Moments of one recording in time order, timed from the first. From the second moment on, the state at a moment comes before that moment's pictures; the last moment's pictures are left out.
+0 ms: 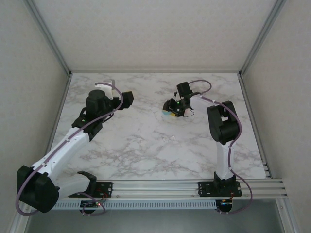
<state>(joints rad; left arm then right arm) -0.41 1.14 0.89 -0.06 0.01 -0.37 0.39 2.09 1.43 -0.45 -0.44 0.64</state>
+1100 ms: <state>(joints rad) 0.09 1.33 0.77 -0.71 -0.21 -0.84 0.39 1.64 1.32 -0.63 -0.32 0.47</state>
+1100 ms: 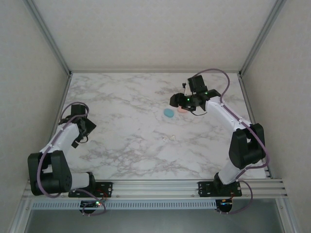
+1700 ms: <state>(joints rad) 0.09 1.55 0.80 -0.68 -0.11 -0.90 0.39 1.64 1.30 -0.63 -0.34 0.48</state>
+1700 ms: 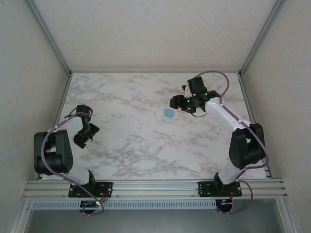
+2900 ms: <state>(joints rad) -0.51 1.68 1.12 -0.68 -0.09 -0.77 0.38 1.64 1.26 -0.66 -0.33 0.48</state>
